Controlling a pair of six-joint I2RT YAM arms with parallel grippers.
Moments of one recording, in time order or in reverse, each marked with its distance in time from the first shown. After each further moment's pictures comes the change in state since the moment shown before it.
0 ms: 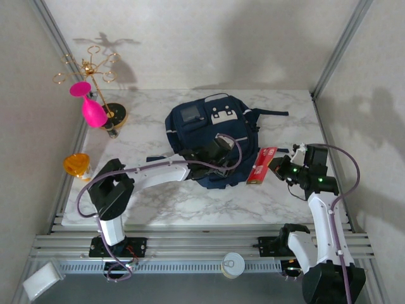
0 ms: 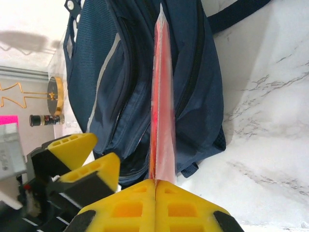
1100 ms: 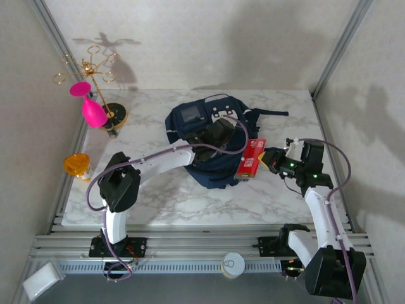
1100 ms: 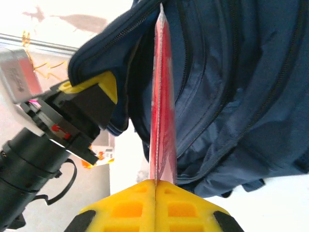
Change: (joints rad) left arm 0.076 0.106 0.293 -0.083 -0.269 0.288; right arm 0.032 0.097 -0.080 0.336 -0.256 0.148
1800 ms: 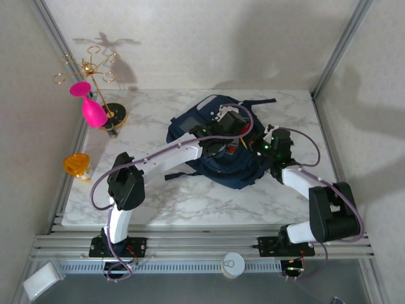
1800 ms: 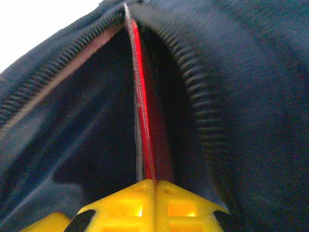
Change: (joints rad) left arm -0.041 0.093 0.263 -0.190 0.088 -0.524; right arm 0.311 0.495 -0.009 0.837 0.425 0.449
